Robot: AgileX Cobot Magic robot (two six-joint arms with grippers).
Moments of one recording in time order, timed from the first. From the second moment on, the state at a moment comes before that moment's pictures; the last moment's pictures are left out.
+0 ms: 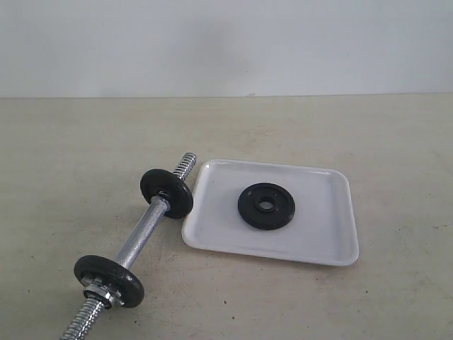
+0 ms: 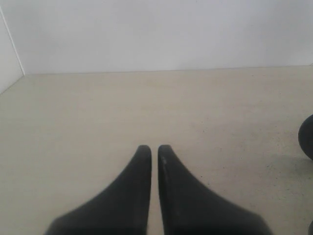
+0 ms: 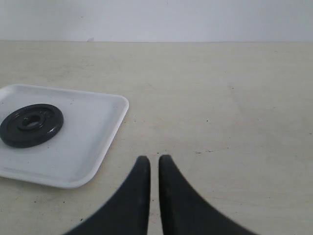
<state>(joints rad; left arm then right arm) 0.11 0.00 0.00 0.01 0.29 0.03 0.08 0.00 0.00 0.02 0.37 -0.02</state>
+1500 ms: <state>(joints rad) 0.11 0.00 0.00 0.01 0.29 0.03 0.08 0.00 0.00 0.02 0.37 -0.02</state>
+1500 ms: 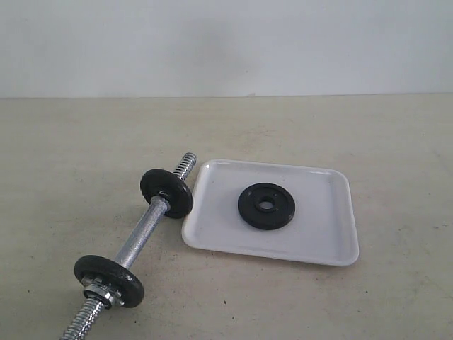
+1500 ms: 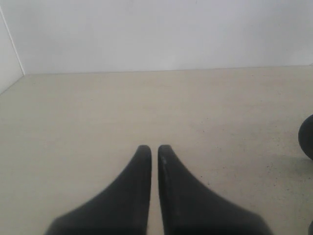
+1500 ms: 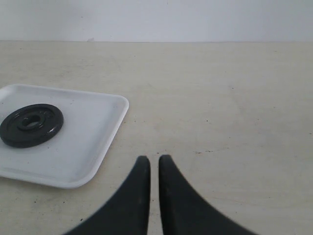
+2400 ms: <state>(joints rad) 0.11 0.00 0.00 0.01 0.29 0.03 0.08 0.00 0.00 -0.03 0.16 -0.14</state>
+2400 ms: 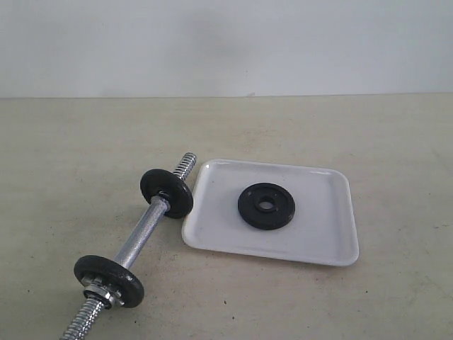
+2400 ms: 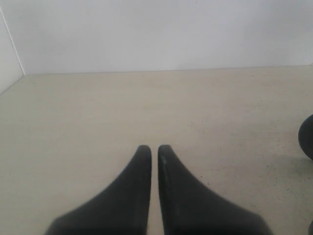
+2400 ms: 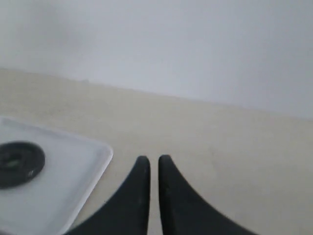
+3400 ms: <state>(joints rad) 0.11 0.00 0.00 0.01 0.29 0.03 0.08 0.00 0.00 -0.03 -0.55 0.25</state>
